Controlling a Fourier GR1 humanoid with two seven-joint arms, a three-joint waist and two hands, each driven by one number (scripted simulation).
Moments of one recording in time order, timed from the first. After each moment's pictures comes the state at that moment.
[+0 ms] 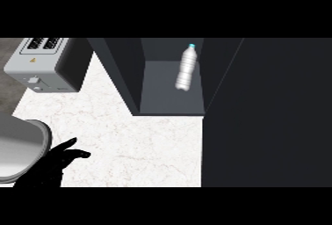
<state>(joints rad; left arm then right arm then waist) 0.24 0.70 -0.54 -1.93 0.73 0.35 -0.64 0.78 -0.40 -0.18 -2.36 -0.81 0.83 -0.01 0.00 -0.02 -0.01</state>
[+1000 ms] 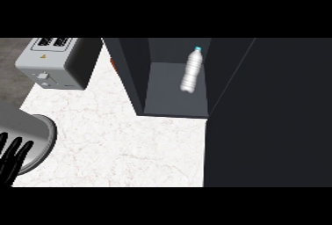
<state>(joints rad) 0.46 0.89 -0.31 -2.00 0.89 0.18 -0.67 0.52 -0.47 0.10 -2.36 -0.76 0.81 0.15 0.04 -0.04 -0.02</state>
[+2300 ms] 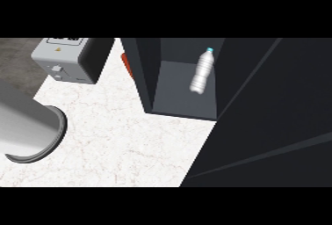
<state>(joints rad) 0.64 1.01 -0.12 -1.98 0.98 -0.04 -0.74 -0.11 -0.23 0.46 -2.28 -0.60 0.25 0.50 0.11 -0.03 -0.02</state>
